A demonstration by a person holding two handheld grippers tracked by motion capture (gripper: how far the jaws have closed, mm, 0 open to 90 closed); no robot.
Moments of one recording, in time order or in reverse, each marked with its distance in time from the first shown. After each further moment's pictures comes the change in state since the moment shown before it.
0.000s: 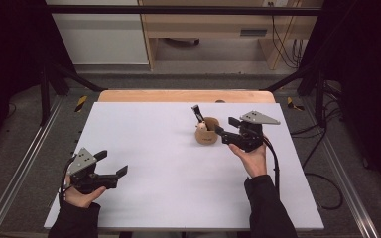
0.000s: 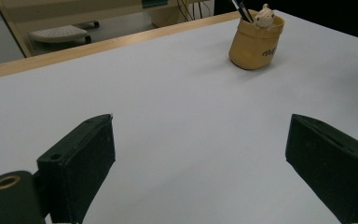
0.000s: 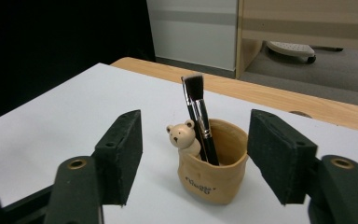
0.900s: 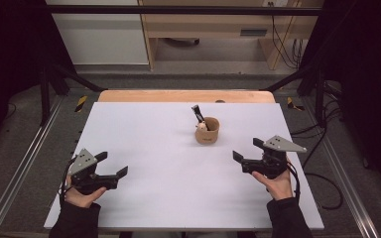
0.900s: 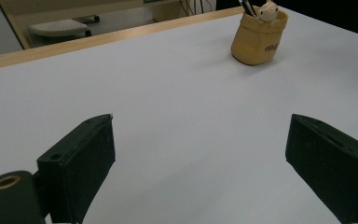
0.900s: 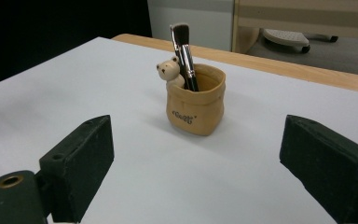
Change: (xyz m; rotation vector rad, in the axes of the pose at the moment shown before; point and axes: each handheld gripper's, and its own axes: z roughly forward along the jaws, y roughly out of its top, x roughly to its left) left arm 0.001 -0.004 0.002 0.014 0.002 -0.015; right arm -0.016 -0.051 -0.064 0.028 -0.004 -0.025
